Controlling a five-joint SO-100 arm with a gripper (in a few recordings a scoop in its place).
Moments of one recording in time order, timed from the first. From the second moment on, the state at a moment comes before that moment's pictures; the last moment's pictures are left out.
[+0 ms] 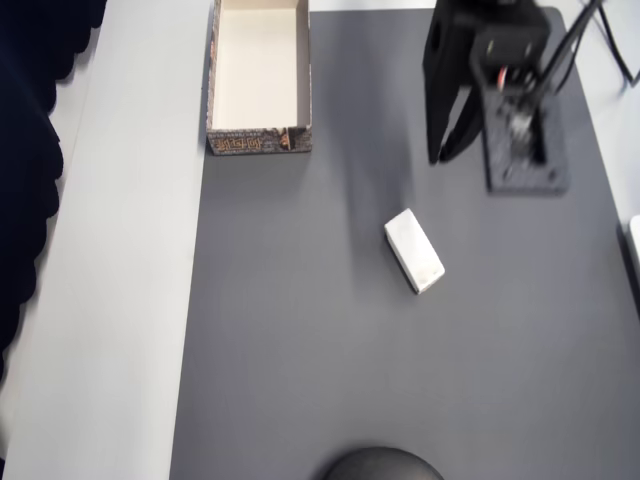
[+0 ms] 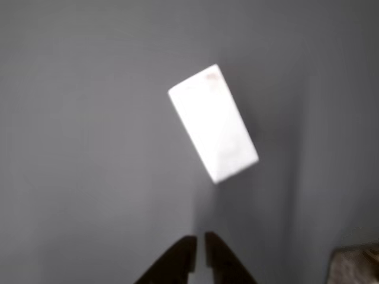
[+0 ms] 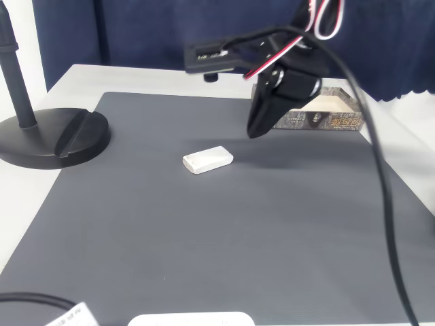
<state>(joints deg) 27.4 78.8 86.9 71.1 28.6</state>
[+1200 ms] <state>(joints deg) 27.4 45.8 34.8 96.3 29.6</state>
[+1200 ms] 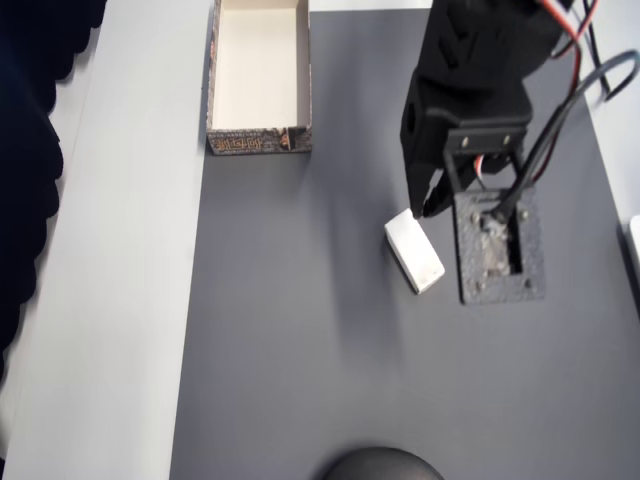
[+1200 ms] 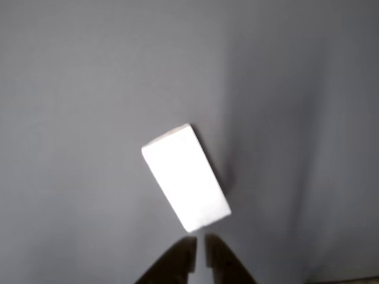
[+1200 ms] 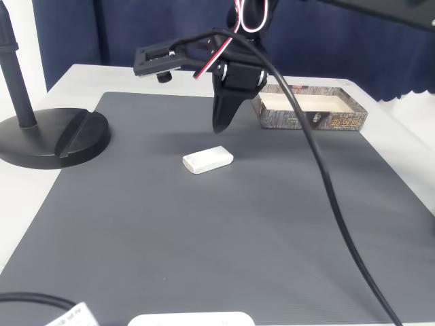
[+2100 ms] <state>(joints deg) 27.1 37.3 20.4 99.1 48.9</state>
